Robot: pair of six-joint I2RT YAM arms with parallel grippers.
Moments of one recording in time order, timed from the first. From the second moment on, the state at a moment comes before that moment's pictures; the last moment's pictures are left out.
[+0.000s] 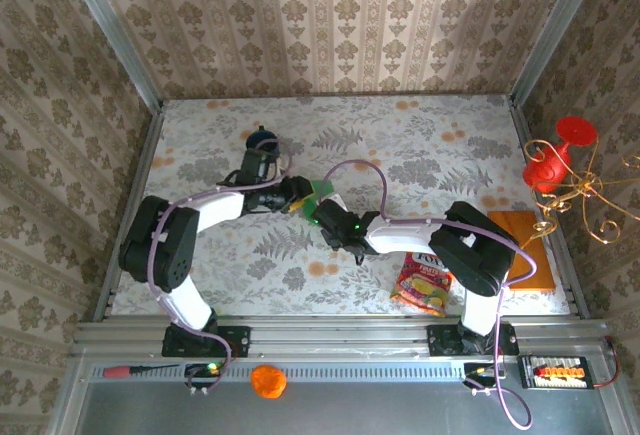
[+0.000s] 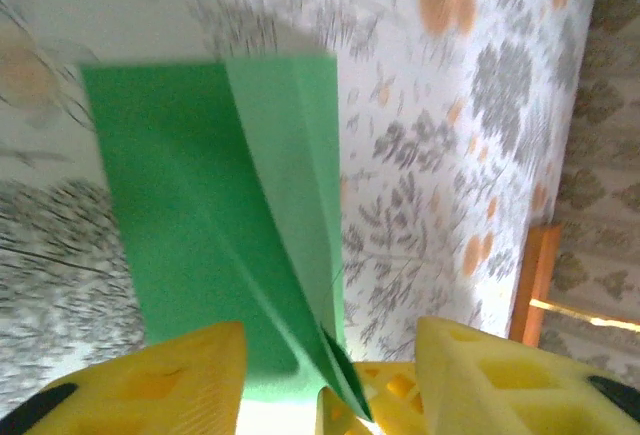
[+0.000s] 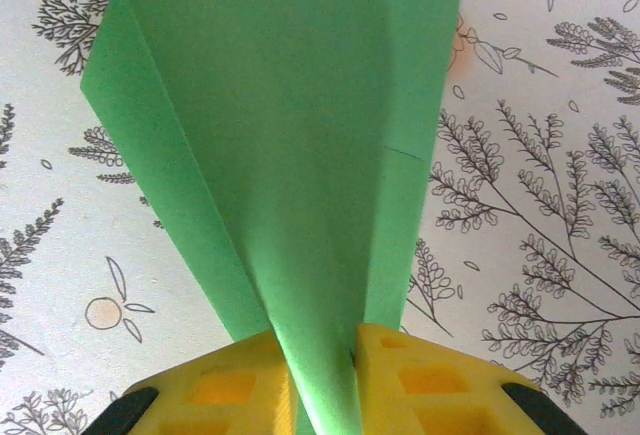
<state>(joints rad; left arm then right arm) -0.41 1.67 0.89 -0.02 0.59 -0.85 0.89 1.82 1.00 -0.22 0.38 0.34</state>
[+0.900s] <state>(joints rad) -0.37 1.59 0.75 0.01 0.56 -0.86 0.87 1.83 0.97 -0.15 0.28 0.34</state>
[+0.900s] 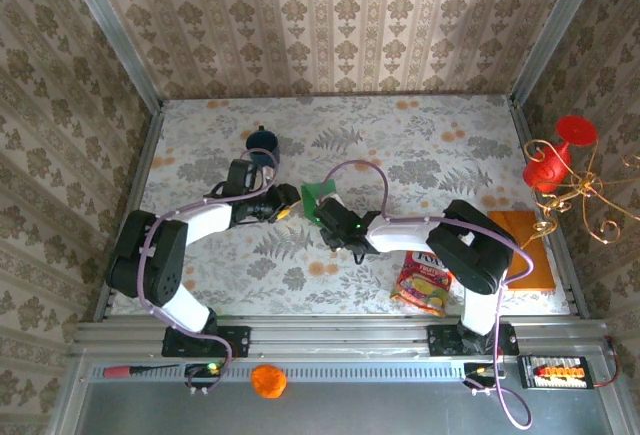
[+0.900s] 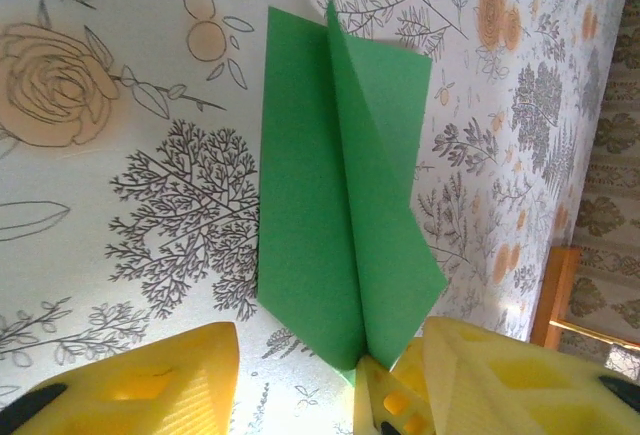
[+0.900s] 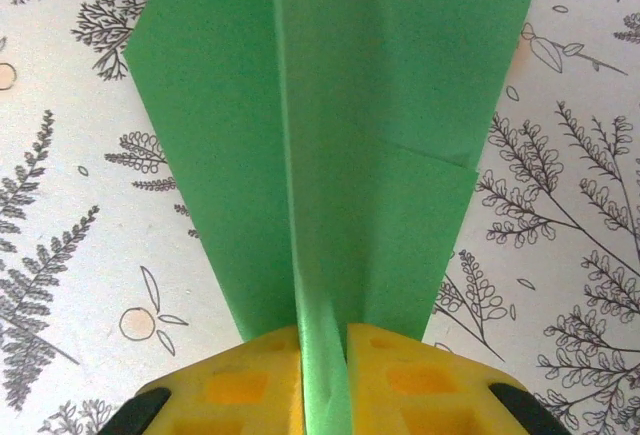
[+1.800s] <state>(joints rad) -0.51 1.80 0.79 0.20 0.62 -0.90 0.63 1.75 0.78 0.12 -0.35 0.40</state>
